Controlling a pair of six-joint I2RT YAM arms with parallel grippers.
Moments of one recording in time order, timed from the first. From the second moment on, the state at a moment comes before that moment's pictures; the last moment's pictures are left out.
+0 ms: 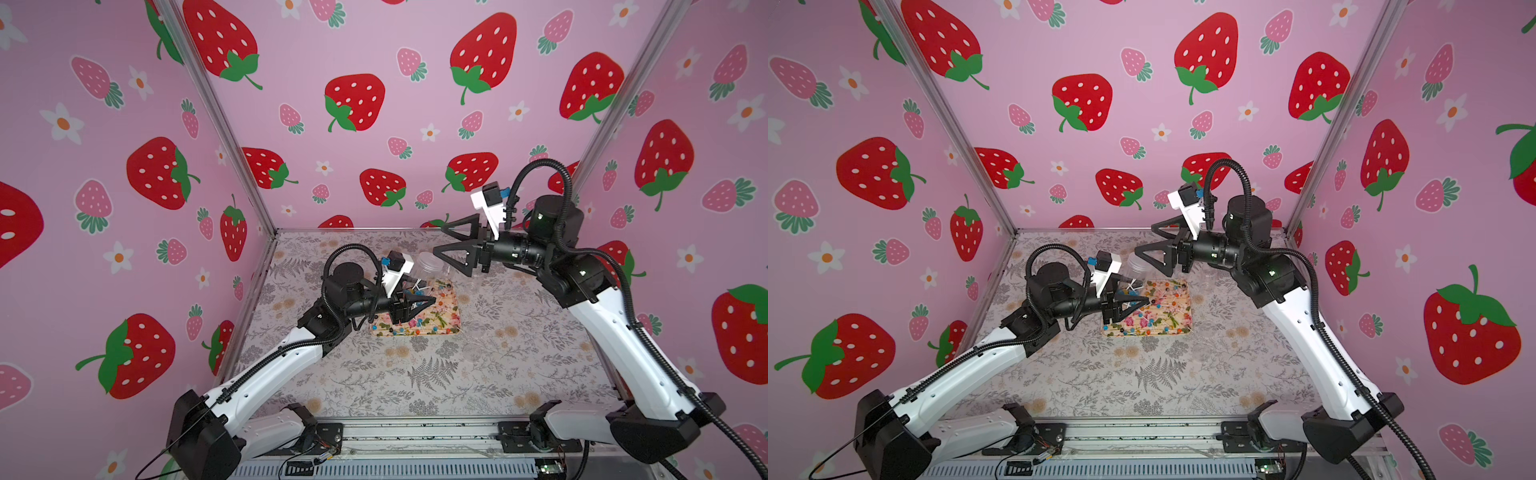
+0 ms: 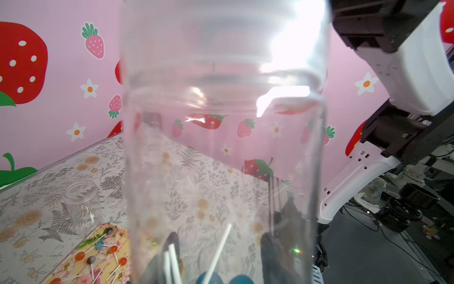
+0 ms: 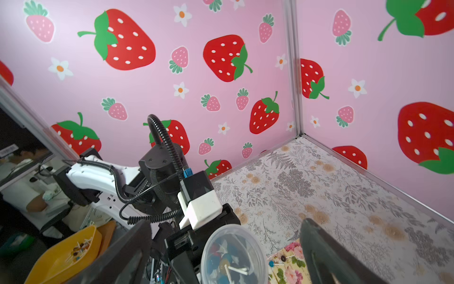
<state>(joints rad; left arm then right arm) -0.63 1.17 0.94 0.11 0.68 -0.14 0.61 1.30 1.63 -0.45 -0.76 0.23</state>
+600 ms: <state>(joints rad) -0.63 1.17 0.94 0.05 0.65 -0.08 0.72 1.35 1.60 -0.53 -0.59 0.35</state>
